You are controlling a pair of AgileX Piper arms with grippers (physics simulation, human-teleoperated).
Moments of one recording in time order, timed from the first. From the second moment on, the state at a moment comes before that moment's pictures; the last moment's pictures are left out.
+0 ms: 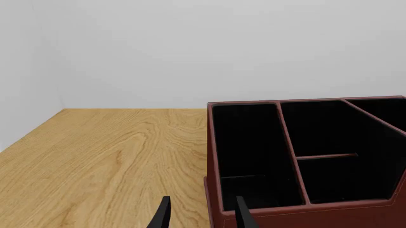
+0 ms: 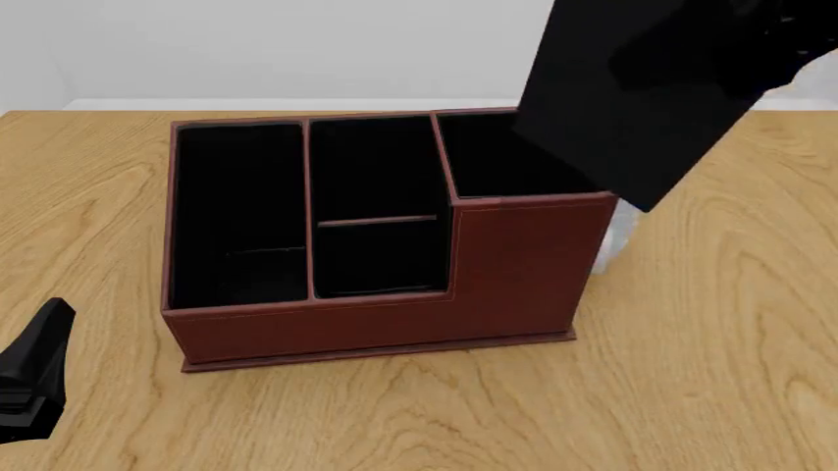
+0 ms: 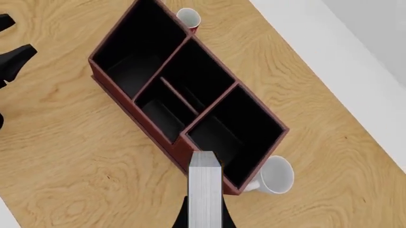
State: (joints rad) left arm 0.00 0.01 0.00 0.00 0.00; right arm 0.65 1.13 -1.55 1.20 -0.33
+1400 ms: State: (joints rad) left arm 0.00 0.01 0.00 0.00 0.00; right arm 0.56 1.50 -1.83 1.09 -0.34
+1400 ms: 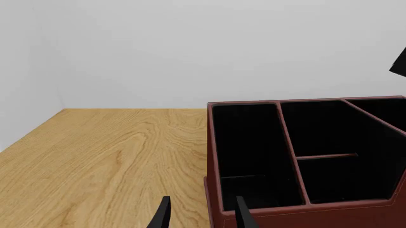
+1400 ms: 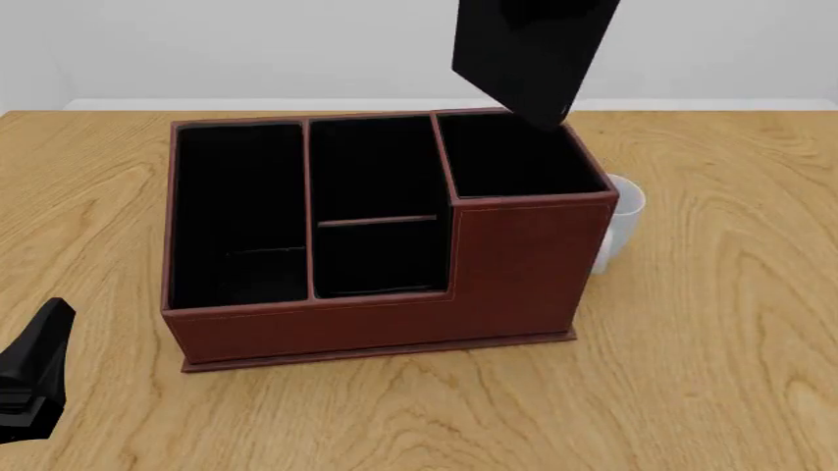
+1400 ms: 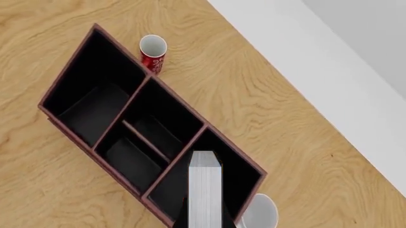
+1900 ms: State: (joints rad) left arm 0.00 0.01 0.00 0.00 0.00; right arm 0.52 1.53 -1.73 0.99 -0.31
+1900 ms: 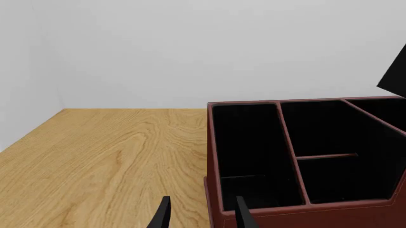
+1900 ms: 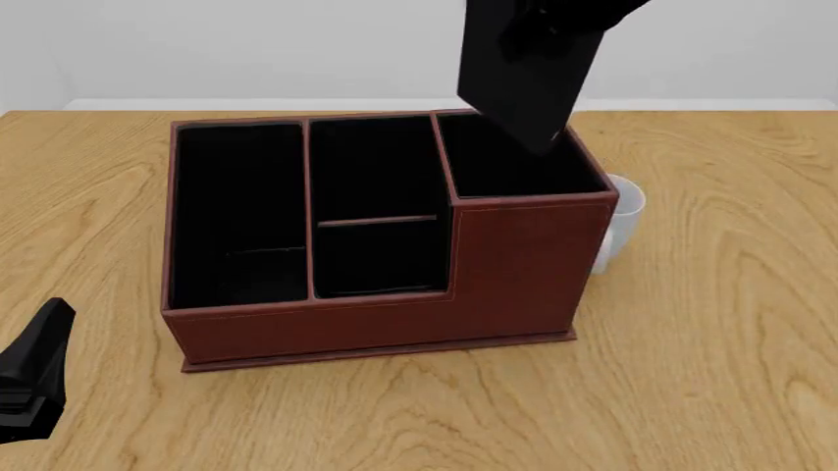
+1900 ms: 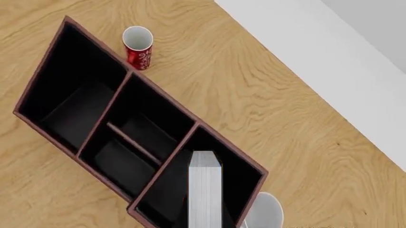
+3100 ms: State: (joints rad) left arm 0.00 0.01 0.00 0.00 0.00; right arm 0.45 1.60 -1.53 0.80 -0.25
